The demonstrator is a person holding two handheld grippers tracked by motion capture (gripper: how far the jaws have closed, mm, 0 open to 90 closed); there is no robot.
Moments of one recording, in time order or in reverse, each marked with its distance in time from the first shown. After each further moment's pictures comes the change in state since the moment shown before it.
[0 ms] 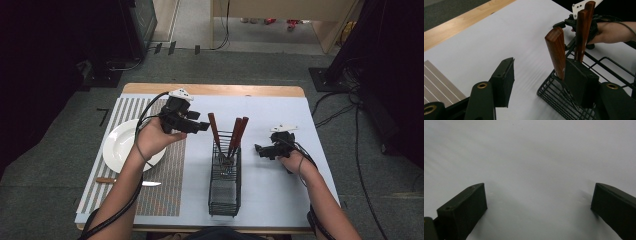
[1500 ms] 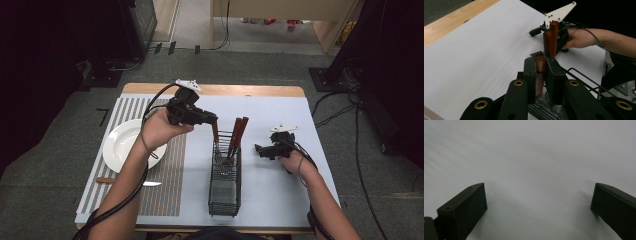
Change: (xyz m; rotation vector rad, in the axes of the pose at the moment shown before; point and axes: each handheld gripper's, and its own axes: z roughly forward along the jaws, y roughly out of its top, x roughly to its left) left arm -0.012 0.031 -0.003 0.020 -0.148 0.036; right arm 0.000 0.000 0.000 -0.001 -0.002 -0.004
